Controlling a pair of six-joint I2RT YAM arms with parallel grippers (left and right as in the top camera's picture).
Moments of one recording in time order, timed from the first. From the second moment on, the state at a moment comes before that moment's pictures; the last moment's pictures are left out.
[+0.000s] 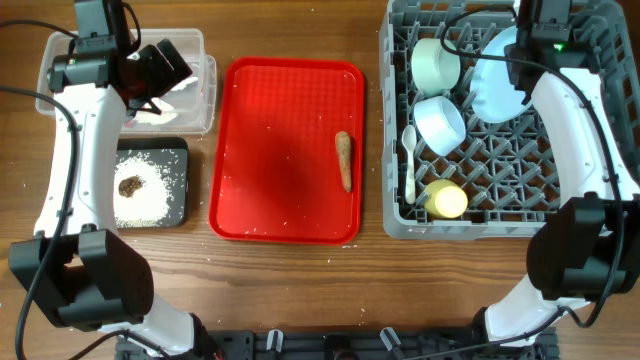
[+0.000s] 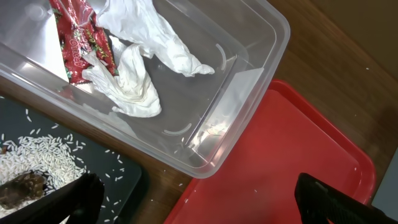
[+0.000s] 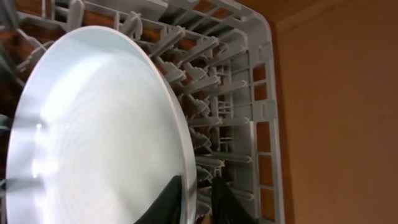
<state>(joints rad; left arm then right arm) 0.12 1.77 1.64 -0.91 0.03 -0.49 -0.06 1.85 1.63 -0.68 0.54 -0.36</state>
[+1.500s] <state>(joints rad) 0.12 1.77 1.64 -0.95 0.06 -0.49 0.34 1.66 1.63 -1.03 0.01 0.51</state>
